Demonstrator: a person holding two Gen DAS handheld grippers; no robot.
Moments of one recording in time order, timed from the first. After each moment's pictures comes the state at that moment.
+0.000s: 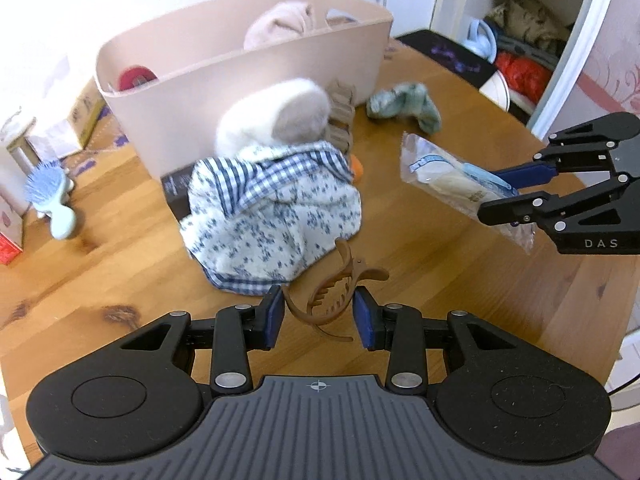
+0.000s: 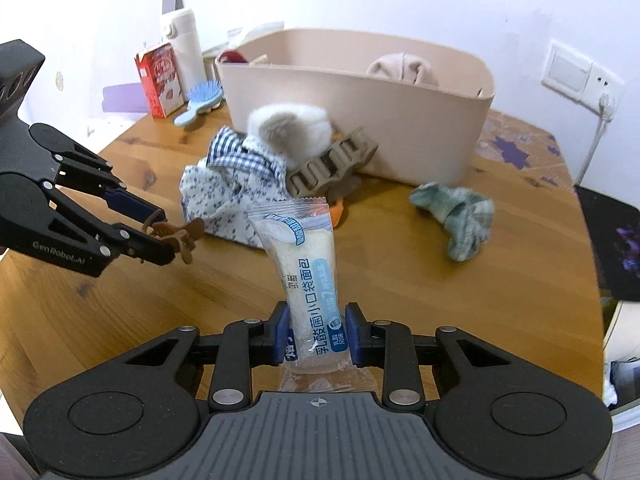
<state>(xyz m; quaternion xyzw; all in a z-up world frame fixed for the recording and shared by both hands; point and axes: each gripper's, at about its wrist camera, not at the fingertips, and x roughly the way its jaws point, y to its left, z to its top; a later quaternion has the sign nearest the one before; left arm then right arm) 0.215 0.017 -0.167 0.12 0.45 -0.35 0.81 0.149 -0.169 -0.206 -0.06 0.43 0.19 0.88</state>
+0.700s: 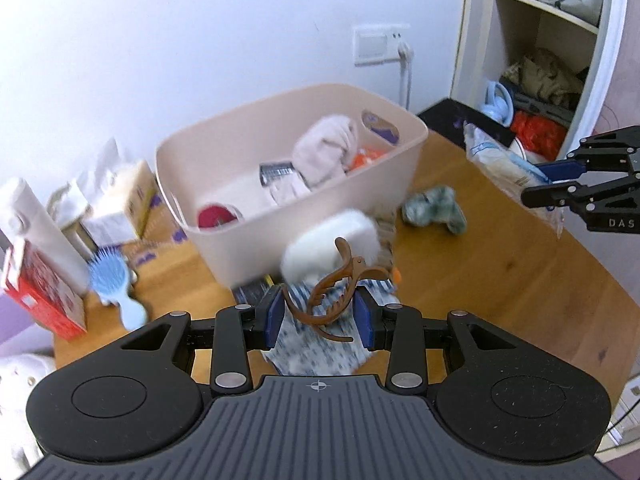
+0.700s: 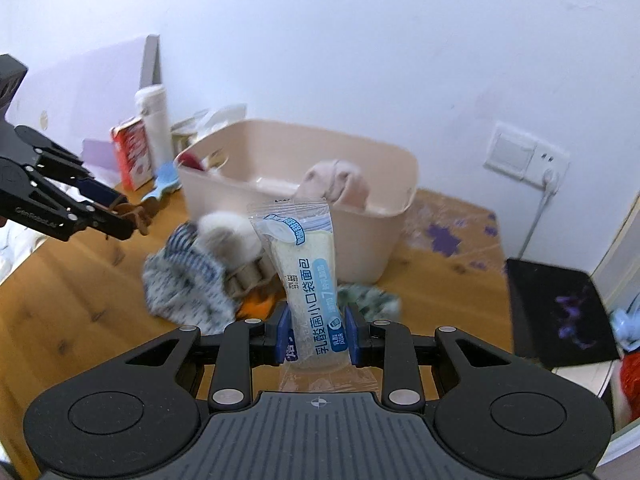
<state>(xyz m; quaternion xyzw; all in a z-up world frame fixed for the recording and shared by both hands) 0.251 0.033 -0.092 0.11 0.38 -0.33 0.86 0.164 -0.209 -0.133 -0.08 0.34 0.16 0.92</state>
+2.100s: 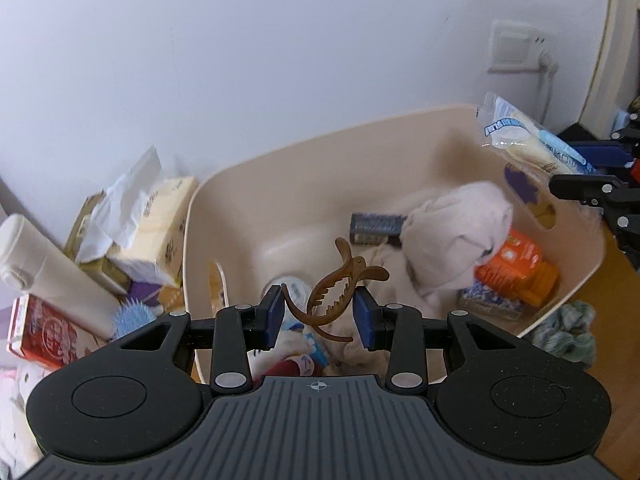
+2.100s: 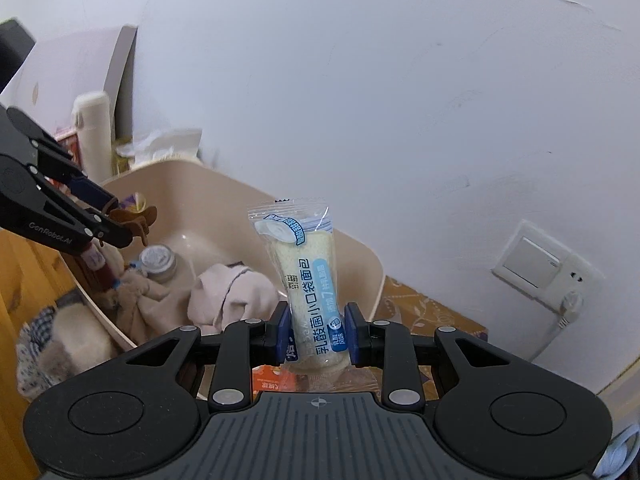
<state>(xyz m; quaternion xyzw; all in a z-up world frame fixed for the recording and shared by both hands) 0.407 -0.048 -0.114 0.11 0.43 -0.18 0.88 0.348 -0.213 -0.134 -0.18 0.31 0.19 0.92</state>
